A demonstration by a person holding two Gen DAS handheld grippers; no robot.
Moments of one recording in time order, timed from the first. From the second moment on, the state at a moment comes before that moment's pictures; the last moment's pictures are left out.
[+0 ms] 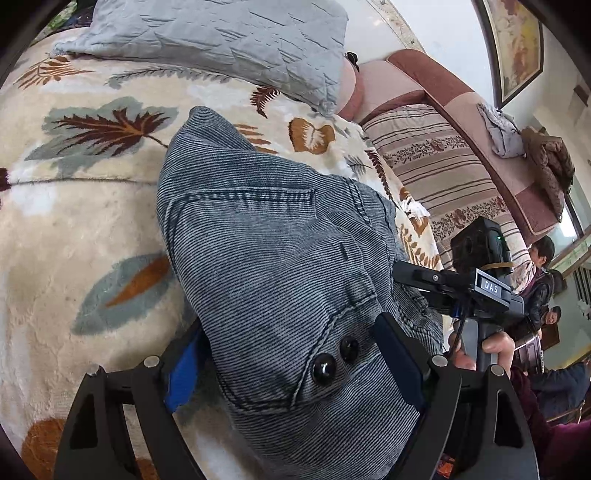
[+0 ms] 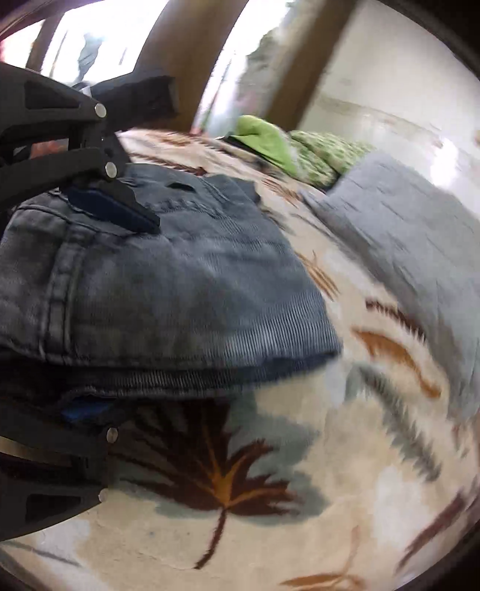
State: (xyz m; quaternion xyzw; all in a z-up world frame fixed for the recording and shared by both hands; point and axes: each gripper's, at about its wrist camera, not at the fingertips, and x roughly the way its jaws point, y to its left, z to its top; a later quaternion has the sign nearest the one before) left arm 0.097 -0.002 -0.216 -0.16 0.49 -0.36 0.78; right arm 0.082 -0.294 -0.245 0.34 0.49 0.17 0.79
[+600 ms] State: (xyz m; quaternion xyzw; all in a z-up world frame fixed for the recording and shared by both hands) left arm 0.076 -0.020 -0.176 -0.09 0.45 -0.32 0.83; right arm 0.055 -0.249 -0.207 0.22 0.45 0.16 0.85
